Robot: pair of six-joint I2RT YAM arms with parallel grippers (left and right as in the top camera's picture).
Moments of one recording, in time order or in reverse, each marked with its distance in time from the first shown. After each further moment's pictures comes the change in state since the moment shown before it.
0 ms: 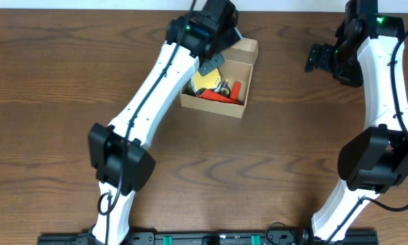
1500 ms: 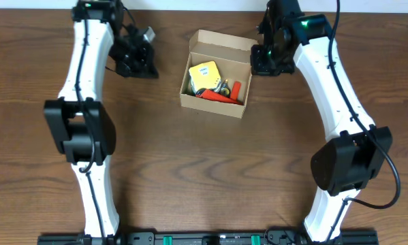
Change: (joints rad) left arm 0.476 0.187 0.008 -0.359 0.770 -0.380; right arm 0.346 0.000 0.008 0.097 -0.105 -0.026
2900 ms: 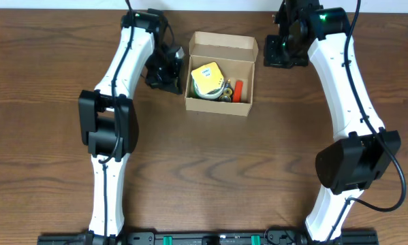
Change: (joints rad) left arm -0.153 0.098 0.000 0.026 -0.113 -0.146; right arm -0.064 0.000 0.066 -0.031 0.030 0.006
